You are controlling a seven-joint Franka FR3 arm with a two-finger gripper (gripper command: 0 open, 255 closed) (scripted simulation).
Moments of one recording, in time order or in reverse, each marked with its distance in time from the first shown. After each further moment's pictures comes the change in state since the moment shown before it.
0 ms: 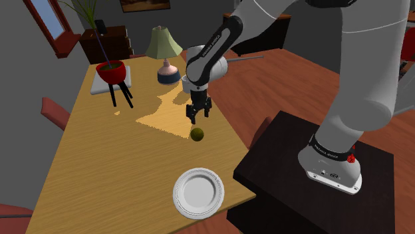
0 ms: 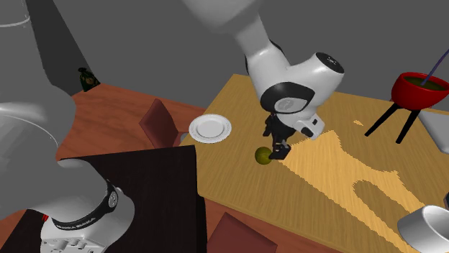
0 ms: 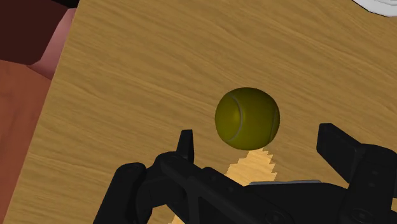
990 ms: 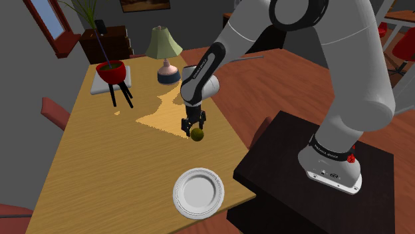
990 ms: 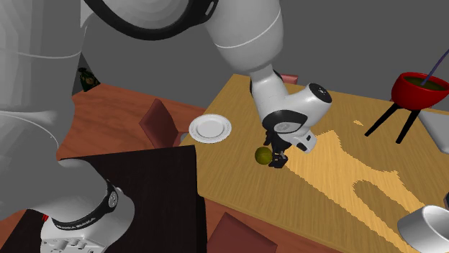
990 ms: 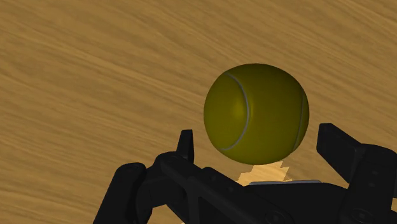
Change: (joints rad) arm 0.024 0.246 0.007 0.135 0.008 0.112 -0.006
